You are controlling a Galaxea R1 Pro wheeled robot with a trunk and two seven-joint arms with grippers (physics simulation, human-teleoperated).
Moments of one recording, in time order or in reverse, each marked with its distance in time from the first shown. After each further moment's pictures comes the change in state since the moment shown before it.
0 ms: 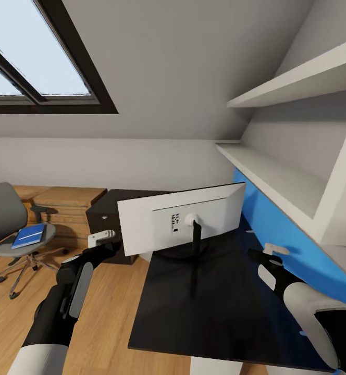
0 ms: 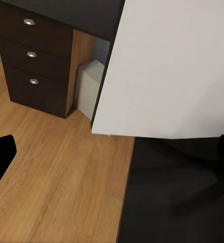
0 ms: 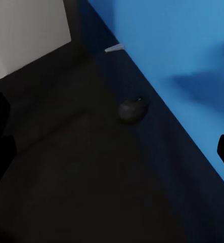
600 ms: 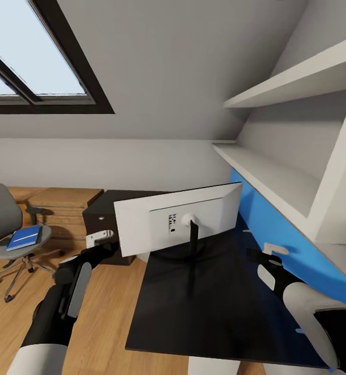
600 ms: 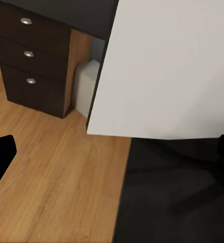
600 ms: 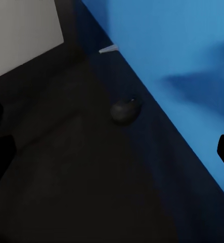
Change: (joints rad) left arm 0.000 0.000 0.016 0.000 0.000 0.000 0.000; right arm 0.000 0.003 0.003 0.000 0.002 -0.002 0.000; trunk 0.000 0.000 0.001
